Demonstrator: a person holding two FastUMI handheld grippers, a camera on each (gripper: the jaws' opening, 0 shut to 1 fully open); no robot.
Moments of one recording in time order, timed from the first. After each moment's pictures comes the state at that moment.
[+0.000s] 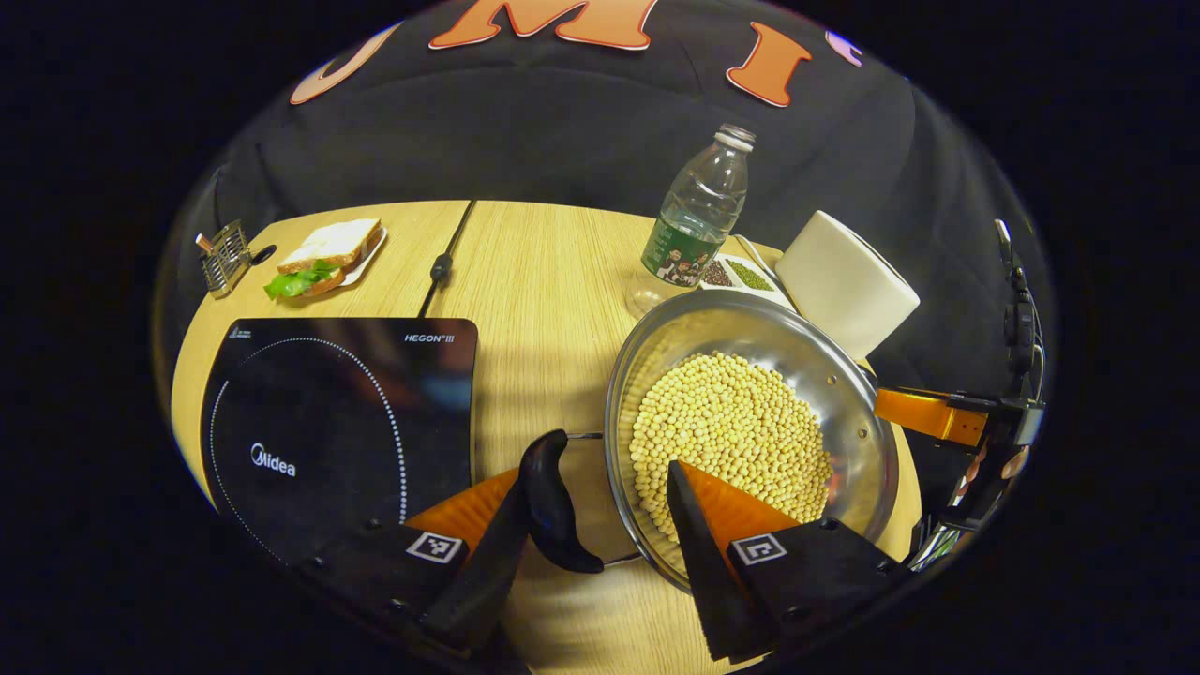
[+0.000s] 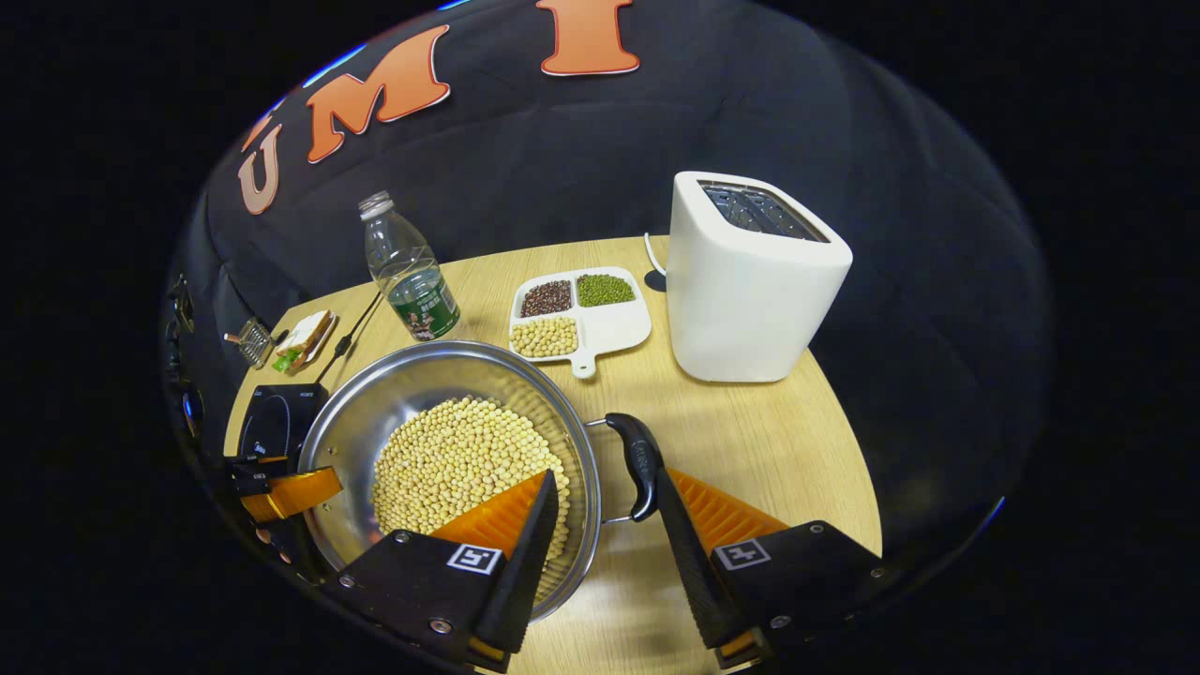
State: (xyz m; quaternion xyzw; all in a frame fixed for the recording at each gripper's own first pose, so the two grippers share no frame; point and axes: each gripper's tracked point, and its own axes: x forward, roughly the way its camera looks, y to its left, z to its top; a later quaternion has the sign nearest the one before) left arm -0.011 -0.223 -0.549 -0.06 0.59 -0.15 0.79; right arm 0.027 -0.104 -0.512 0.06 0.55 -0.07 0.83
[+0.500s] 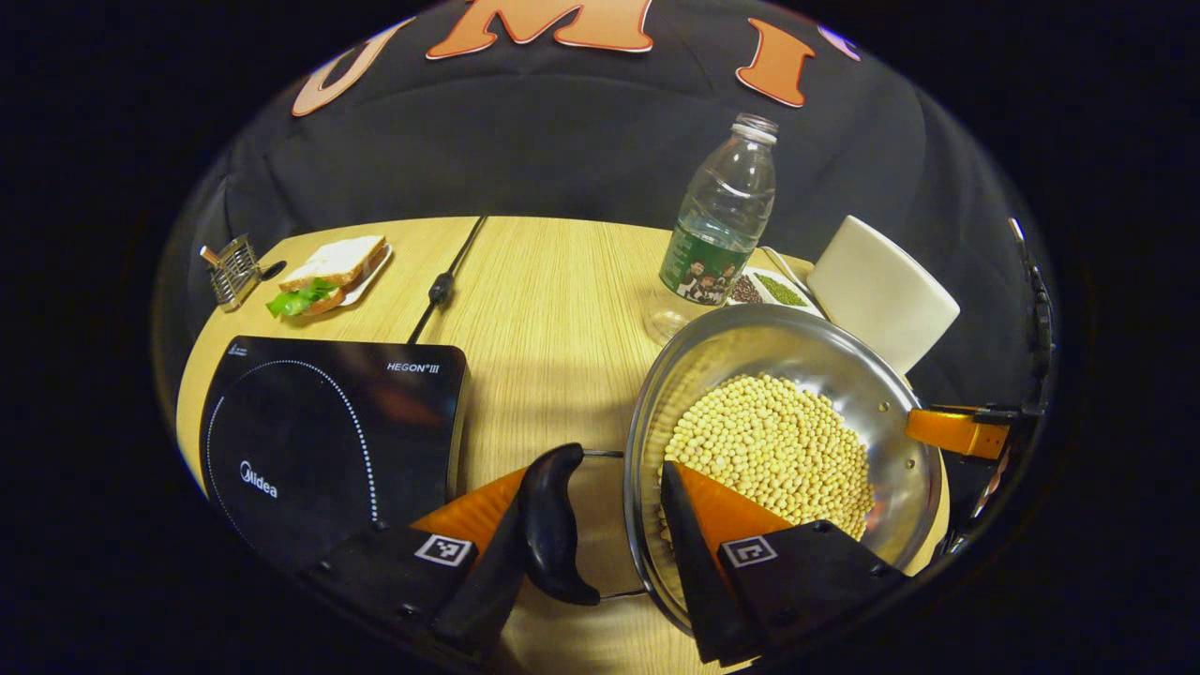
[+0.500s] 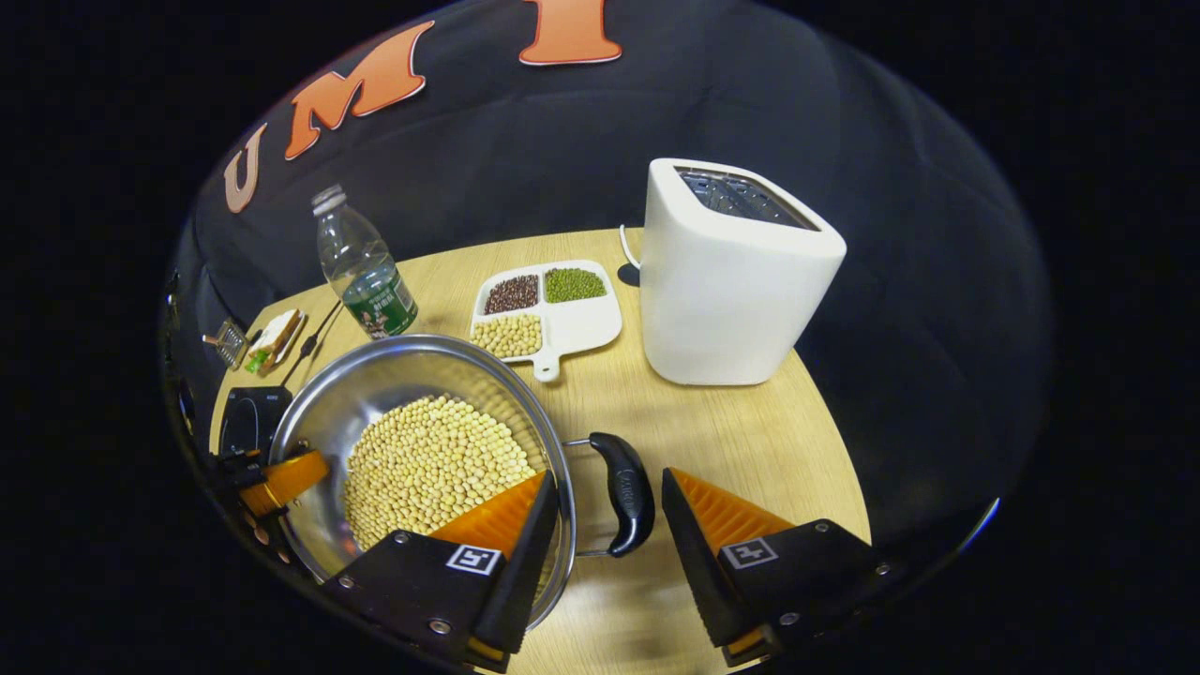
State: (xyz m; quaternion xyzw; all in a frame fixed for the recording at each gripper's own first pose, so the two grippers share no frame) left arm 0.008 -0.217 -0.574 -0.03 0.56 -0.11 0.82; right arm 0.025 -0.116 -0.543 0.05 0.58 -0.07 0.81
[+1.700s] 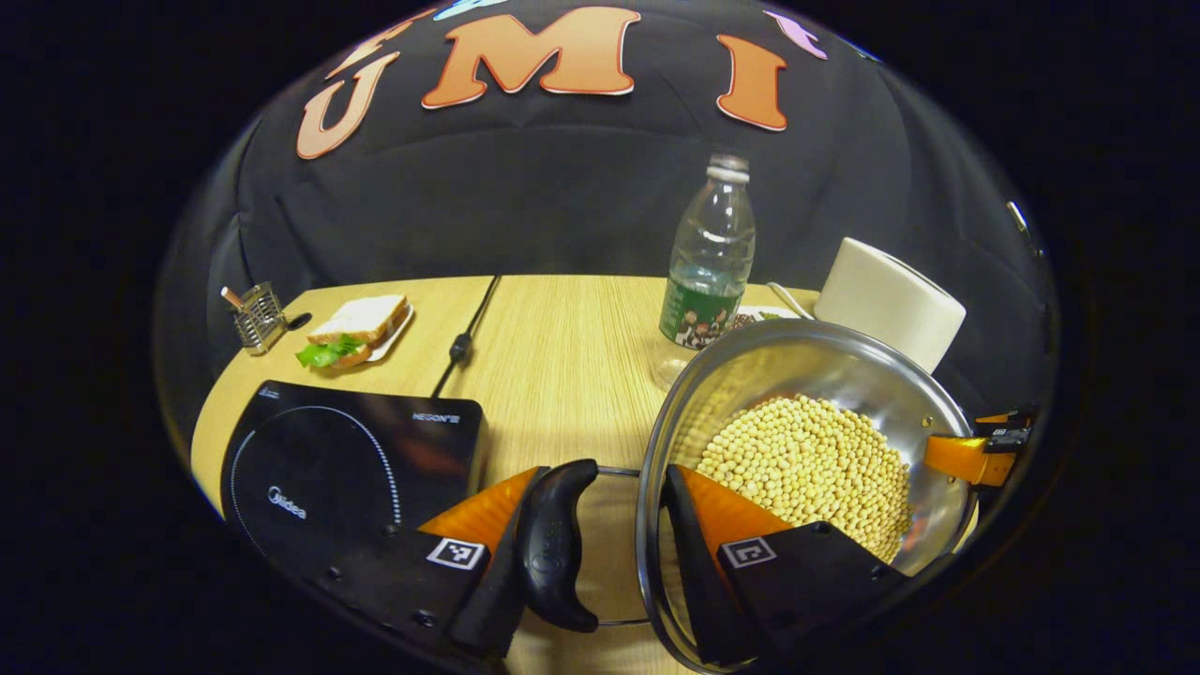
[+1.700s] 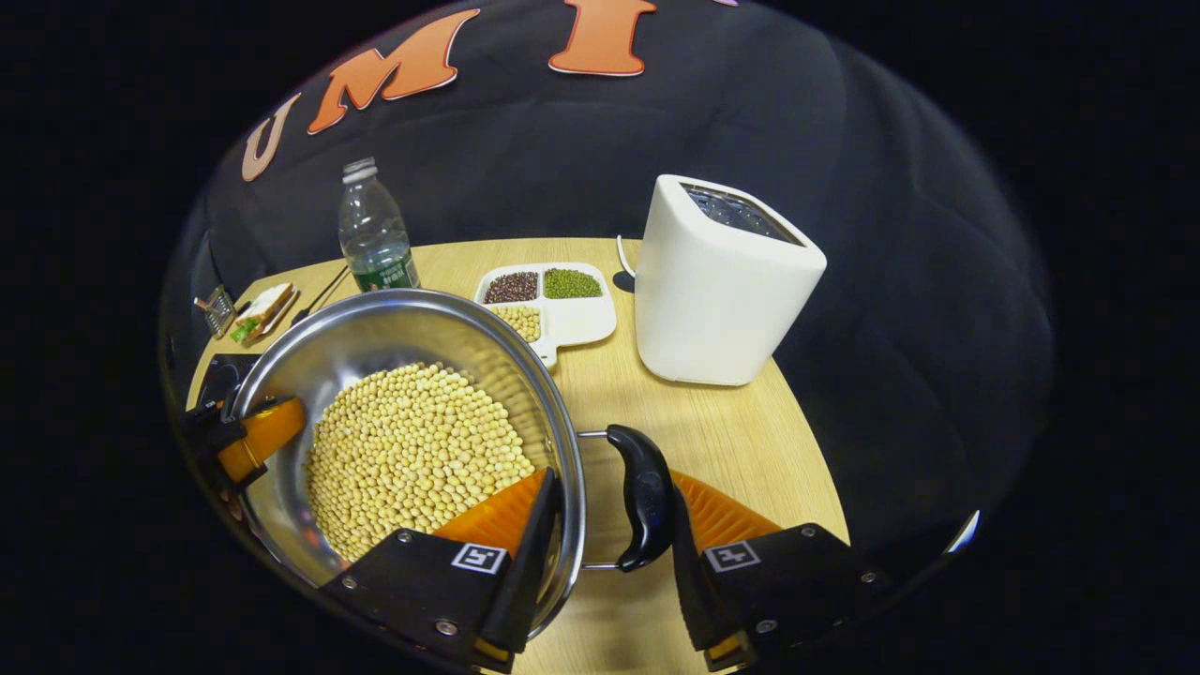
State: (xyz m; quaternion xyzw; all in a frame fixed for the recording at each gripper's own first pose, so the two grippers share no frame) left arm 0.028 -0.209 -0.546 0.02 0.48 -0.09 0.87; right arm 0.015 -0.111 -0.514 0.00 0.53 -0.10 0.84
